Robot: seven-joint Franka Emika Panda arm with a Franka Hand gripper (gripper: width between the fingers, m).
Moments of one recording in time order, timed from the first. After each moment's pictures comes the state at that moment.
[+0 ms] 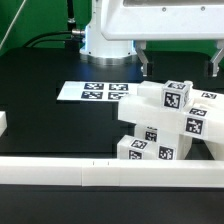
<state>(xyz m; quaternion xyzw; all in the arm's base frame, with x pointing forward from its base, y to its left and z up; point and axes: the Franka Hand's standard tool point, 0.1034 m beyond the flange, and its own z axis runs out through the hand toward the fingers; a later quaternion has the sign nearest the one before) 0.629 0.063 0.139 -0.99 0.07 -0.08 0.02</state>
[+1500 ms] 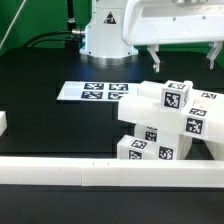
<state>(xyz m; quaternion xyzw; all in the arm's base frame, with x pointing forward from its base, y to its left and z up) 0.510 0.102 0.099 -1.00 -0.02 -0.01 0.02</state>
